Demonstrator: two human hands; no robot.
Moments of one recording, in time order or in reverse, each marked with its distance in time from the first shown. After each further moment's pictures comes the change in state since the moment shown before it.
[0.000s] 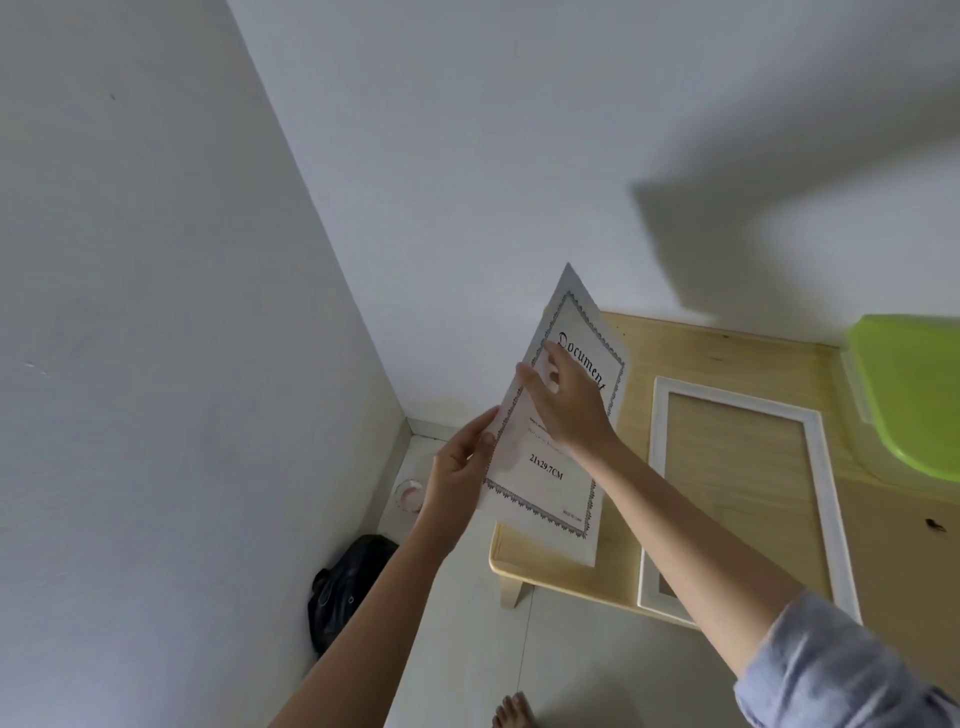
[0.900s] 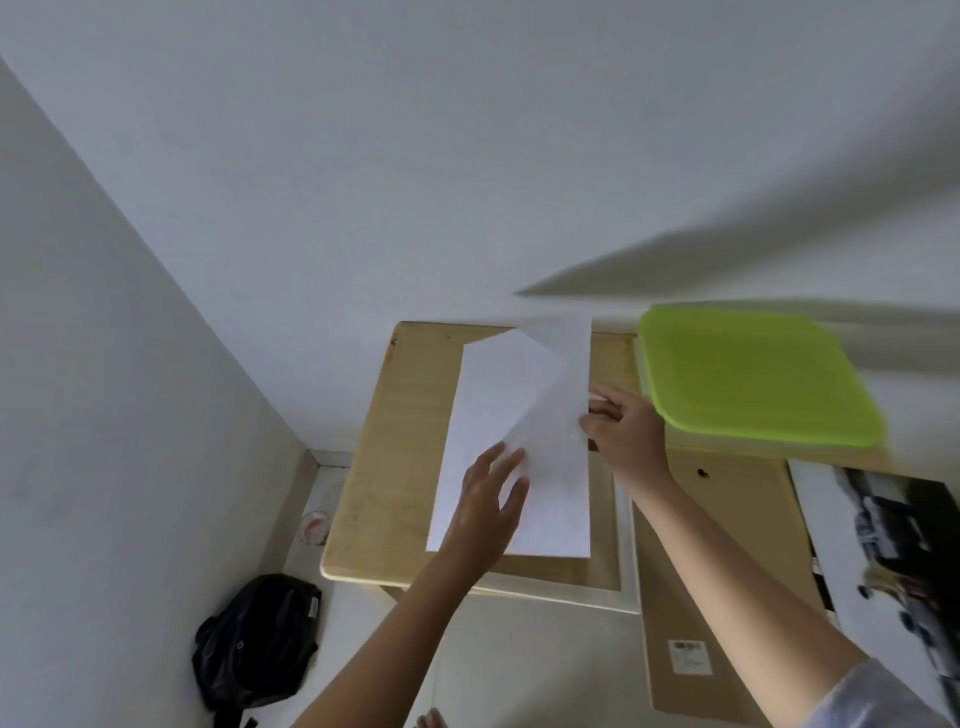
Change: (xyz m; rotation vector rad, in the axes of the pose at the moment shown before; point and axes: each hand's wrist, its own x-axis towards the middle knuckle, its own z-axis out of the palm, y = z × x) left_hand -0.045 -0.044 0.220 0.781 -0.173 0.295; right_hand -0.084 0.101 -0.230 0.156 0.362 0.126
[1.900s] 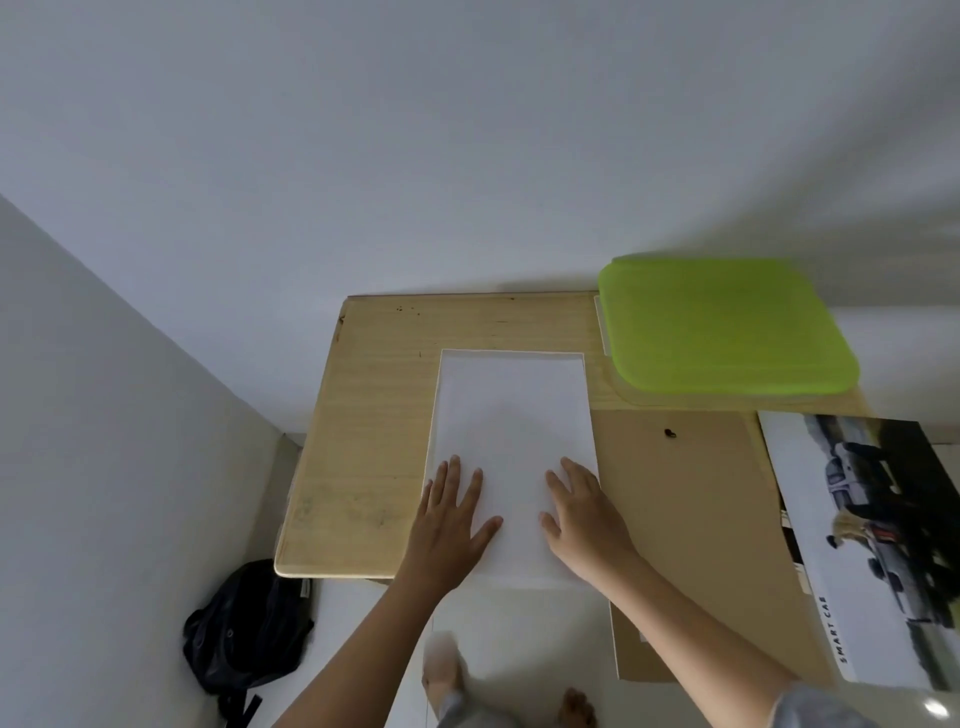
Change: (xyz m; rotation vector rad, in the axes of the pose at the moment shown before) left_hand -0.008 -0.057 0.047 0.704 -0.342 -0.028; right_hand -0.047 0.129 -0.005 -0.920 -0.420 -0.090
